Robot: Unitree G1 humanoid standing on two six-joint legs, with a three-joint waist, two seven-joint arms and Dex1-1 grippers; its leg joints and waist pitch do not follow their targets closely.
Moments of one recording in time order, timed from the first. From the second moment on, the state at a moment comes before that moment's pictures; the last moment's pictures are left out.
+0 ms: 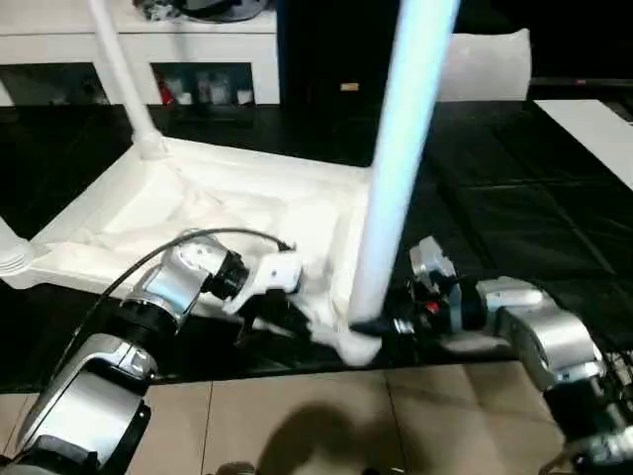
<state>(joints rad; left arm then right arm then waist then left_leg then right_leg) -0.72 0.37 -0.37 0.74 0.07 -0.03 -1.44 -0.35 -0.38 0.16 0.21 0.31 0.37 1.20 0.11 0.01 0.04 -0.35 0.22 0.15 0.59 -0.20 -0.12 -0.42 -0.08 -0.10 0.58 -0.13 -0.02</state>
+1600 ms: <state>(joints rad) -0.73 0.38 -0.38 0.78 0.07 -0.17 -1.49 -0.43 -0.43 0.21 0.30 0.26 0.26 1.35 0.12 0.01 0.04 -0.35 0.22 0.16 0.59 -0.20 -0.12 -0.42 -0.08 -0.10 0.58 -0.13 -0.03</state>
